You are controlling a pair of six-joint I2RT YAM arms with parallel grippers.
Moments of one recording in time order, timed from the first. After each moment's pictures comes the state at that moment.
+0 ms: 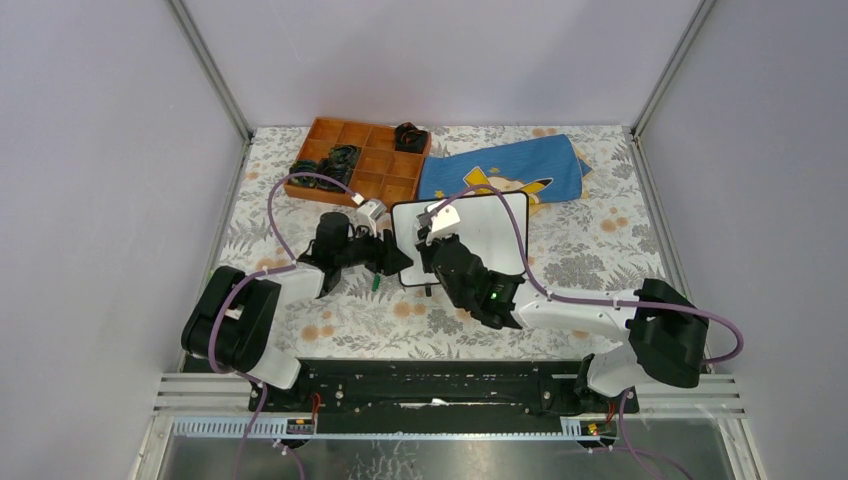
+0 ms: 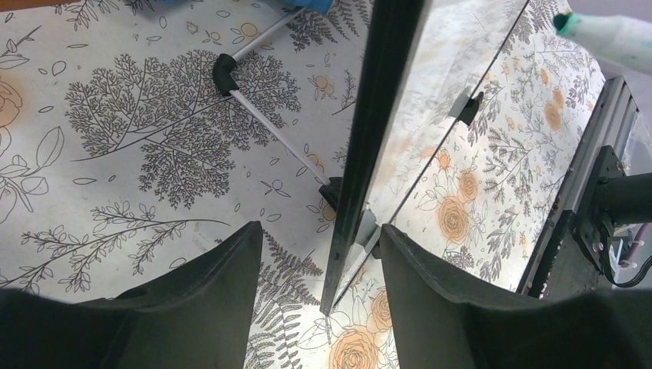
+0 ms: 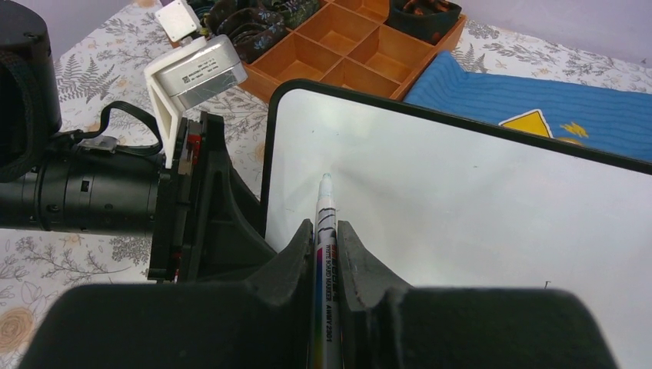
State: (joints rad) left arm -0.31 1.51 0.53 0.48 0.67 -0.28; right arm 1.12 1.45 0.87 0.36 0.67 0.14
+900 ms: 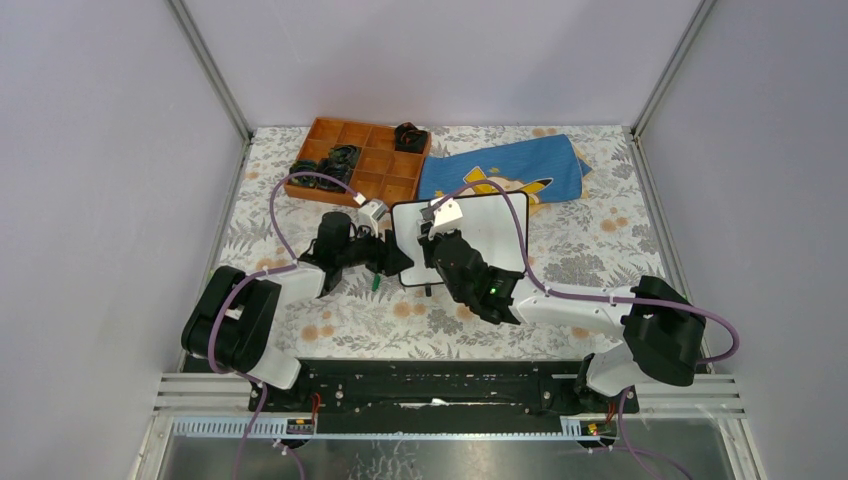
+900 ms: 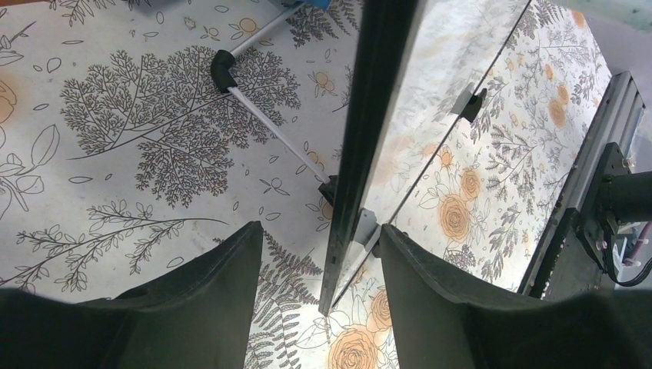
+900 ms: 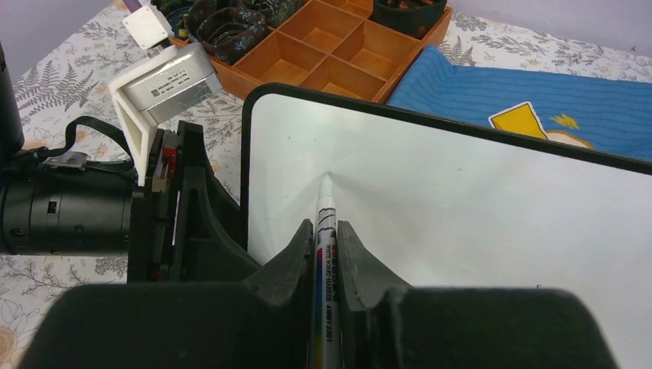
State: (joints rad) left arm -0.32 1.51 0.54 0.45 0.66 -0.27; right arm 1.09 1.48 0.88 0.35 0.67 0.16
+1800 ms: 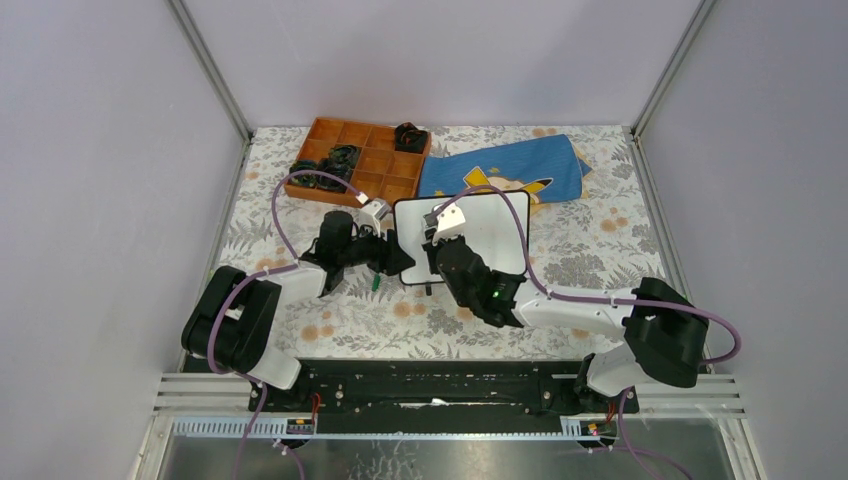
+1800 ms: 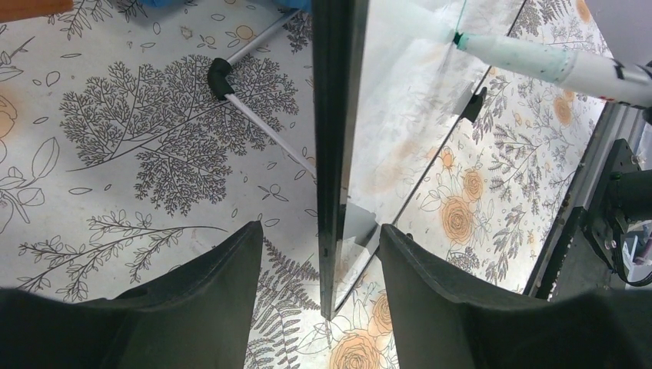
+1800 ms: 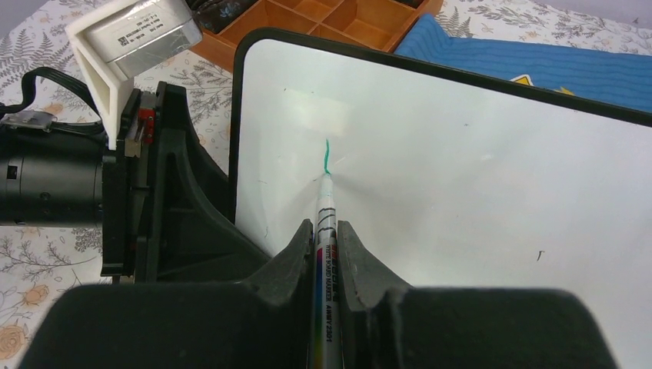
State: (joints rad) left arm -0.34 1.51 0.55 0.45 0.64 -0.25; right arm 1.09 1.47 0.84 0.32 0.67 0.19
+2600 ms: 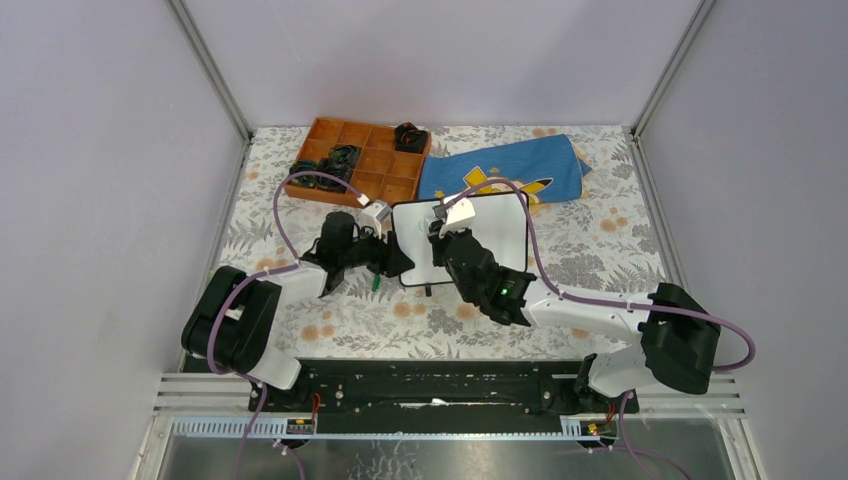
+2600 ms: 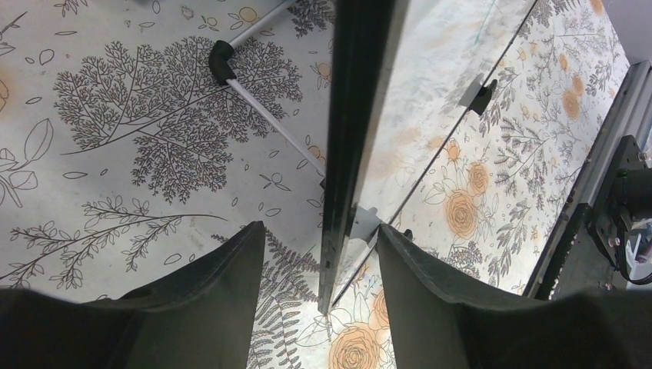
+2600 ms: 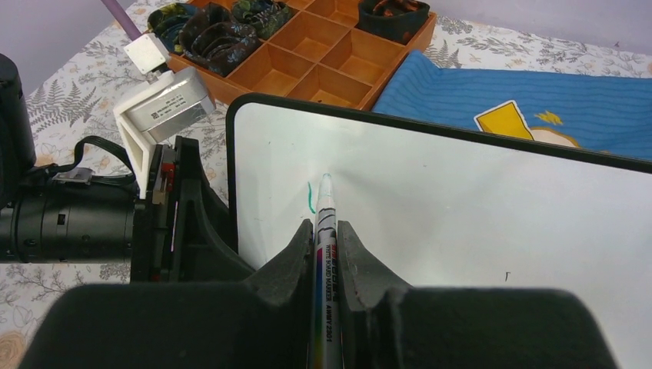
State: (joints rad) left arm -0.34 1.51 0.56 0.41 0.63 -0.25; right arm 1.07 1.40 0.85 0.33 0.67 0.18
